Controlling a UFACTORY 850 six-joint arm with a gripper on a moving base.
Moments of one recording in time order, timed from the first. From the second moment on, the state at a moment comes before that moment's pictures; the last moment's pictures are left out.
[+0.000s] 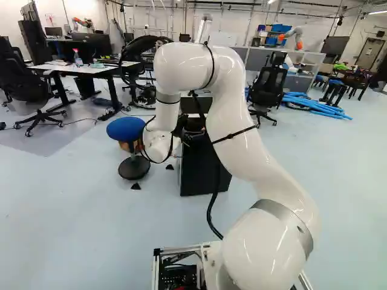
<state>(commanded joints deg) 28.9 -45.7 -54.3 65.3 83.6 0.0</state>
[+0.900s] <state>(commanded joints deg) 30.2 -42.8 -49.0 68.9 83.6 0.0</state>
